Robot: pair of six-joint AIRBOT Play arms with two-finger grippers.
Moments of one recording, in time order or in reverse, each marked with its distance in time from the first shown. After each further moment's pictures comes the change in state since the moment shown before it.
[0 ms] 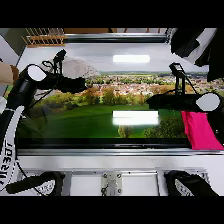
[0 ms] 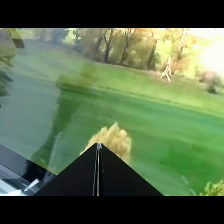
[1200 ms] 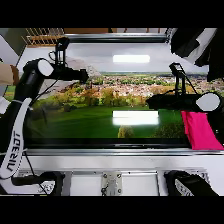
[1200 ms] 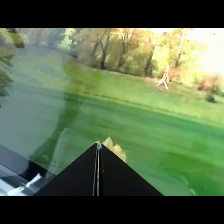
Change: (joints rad) left arm -0.067 -0.136 0.186 0.357 0.168 0.090; right arm 0.000 0.000 0.000 0.000 0.000 0.000
